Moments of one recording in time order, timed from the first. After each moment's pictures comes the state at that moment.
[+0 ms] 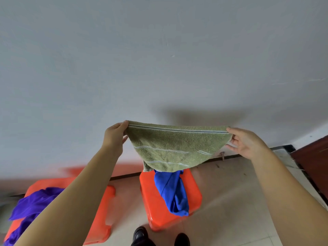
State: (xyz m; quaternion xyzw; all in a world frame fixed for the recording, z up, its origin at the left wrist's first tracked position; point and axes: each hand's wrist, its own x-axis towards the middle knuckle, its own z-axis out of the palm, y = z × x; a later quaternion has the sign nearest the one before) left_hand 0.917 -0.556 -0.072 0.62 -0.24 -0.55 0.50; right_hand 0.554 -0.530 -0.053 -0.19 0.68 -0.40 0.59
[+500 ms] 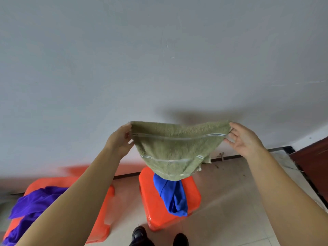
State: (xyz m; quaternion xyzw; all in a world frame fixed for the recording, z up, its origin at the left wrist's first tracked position) left_hand 0.914 -0.560 -0.086 0.54 -0.13 -0.68 0.49; right_hand 0.560 -0.537 -0.052 -0.17 0.62 -0.50 0.57
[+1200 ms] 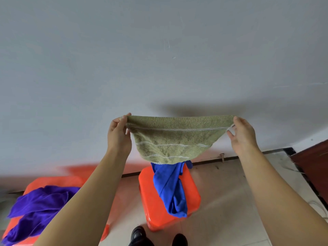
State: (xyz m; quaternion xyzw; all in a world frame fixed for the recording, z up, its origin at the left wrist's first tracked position) left_hand 0.898 -0.558 -0.075 0.46 -0.14 -0.58 0.66; right_hand 0.577 -0.551 -0.052 -0.19 0.63 -0.59 0.46
